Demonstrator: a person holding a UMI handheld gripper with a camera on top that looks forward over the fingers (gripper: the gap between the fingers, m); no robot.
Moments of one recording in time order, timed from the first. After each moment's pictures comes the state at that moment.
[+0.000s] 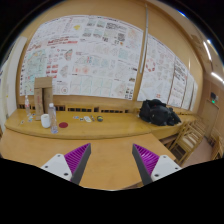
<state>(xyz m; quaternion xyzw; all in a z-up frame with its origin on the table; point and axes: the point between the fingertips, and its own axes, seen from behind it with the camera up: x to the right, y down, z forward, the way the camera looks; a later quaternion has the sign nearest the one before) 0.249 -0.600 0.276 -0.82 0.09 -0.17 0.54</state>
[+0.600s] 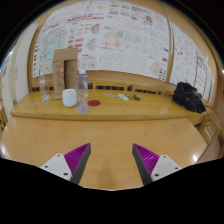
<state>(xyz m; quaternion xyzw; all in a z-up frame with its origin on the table) 0.079 -0.476 0.085 -0.87 0.04 -0.08 0.48</state>
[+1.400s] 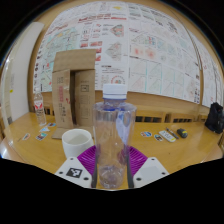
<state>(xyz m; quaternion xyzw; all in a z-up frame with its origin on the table) -0.041 -0.098 0.085 -0.81 -0.01 -0.02 0.59</state>
